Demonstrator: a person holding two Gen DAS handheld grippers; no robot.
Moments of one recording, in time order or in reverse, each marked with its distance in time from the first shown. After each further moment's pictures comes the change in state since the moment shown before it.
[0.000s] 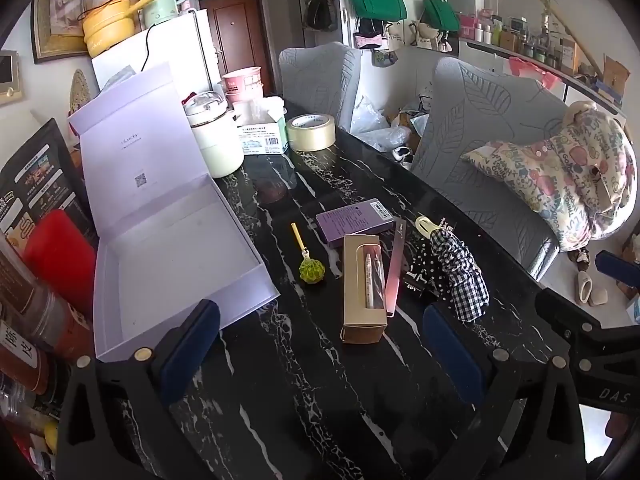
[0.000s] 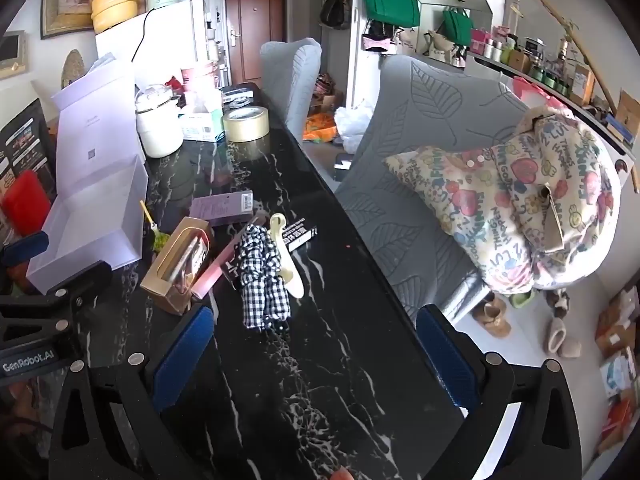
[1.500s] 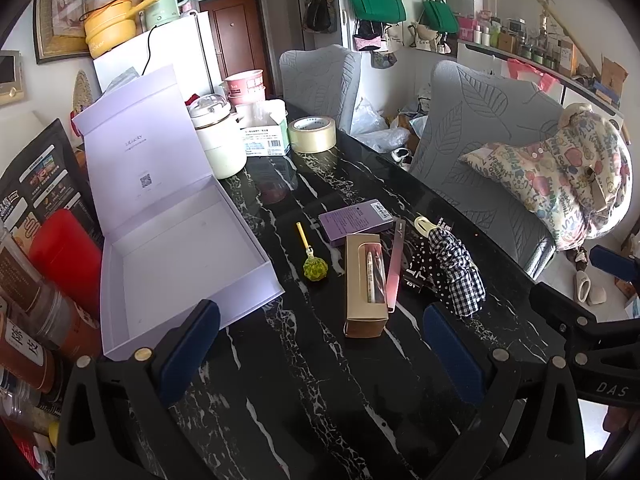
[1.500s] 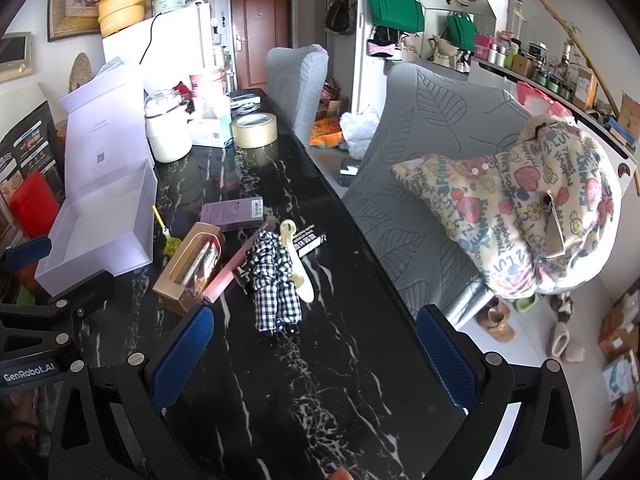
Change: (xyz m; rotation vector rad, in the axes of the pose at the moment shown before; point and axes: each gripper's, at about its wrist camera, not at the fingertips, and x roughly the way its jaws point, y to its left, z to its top) left arm -0.011 0.004 -0.001 0.003 -0.003 -0.006; right arm -0.010 0.009 0.000 -0.003 -0.023 0.016
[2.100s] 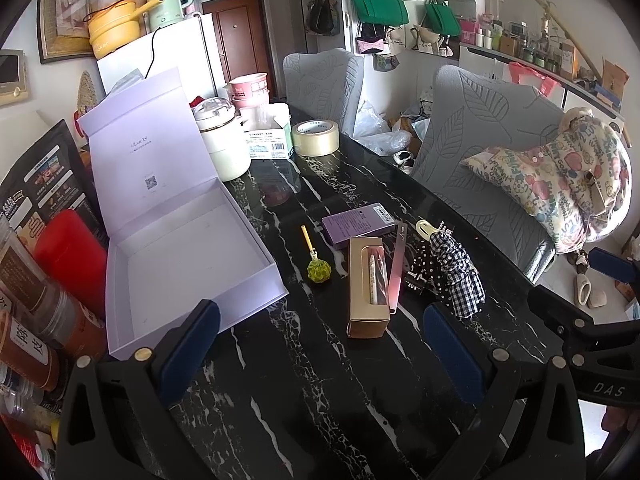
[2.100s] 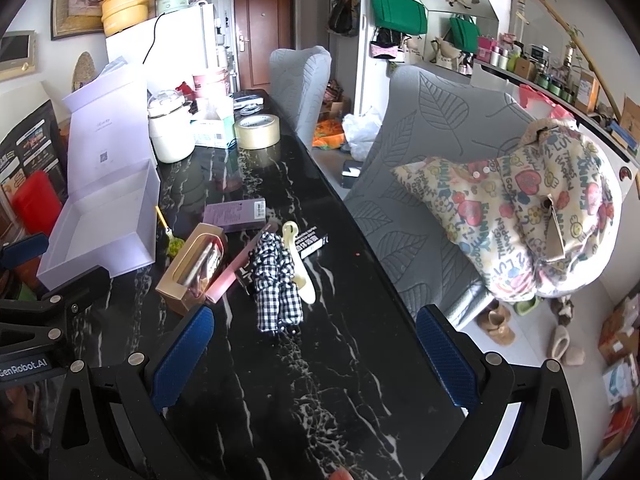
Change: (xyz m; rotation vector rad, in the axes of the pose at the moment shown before) left arm -0.007 0.002 0.002 -0.007 -0.007 0.007; right arm -0.003 0.001 0.000 -0.008 -0.005 0.008
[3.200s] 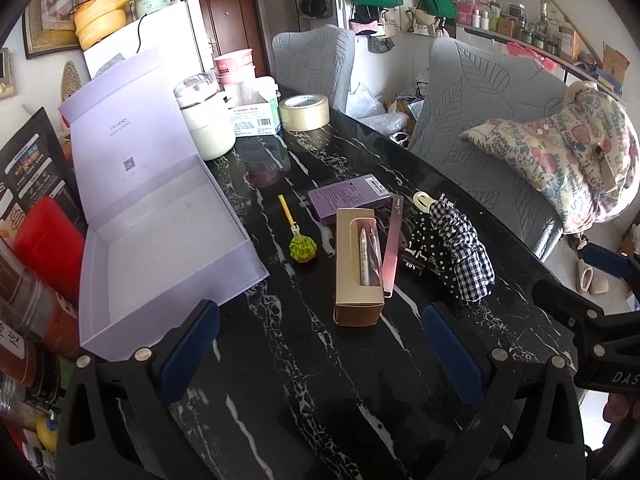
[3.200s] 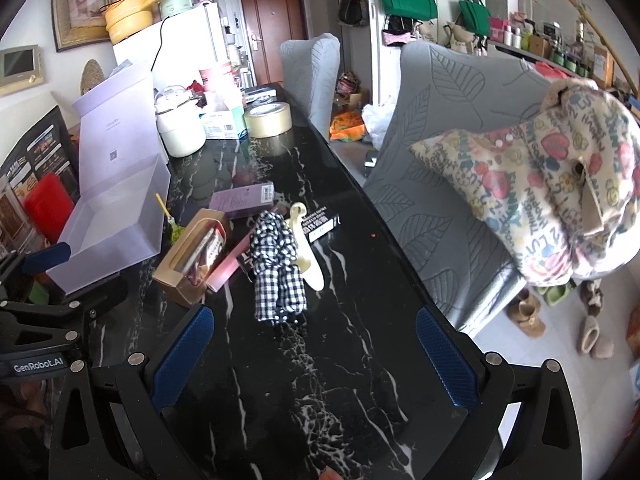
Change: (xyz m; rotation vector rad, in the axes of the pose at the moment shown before) left arm 0.039 -0.015 -0.014 0.020 0.059 -0.009; right arm 0.032 -0.025 -0.018 0.041 0.019 0.121
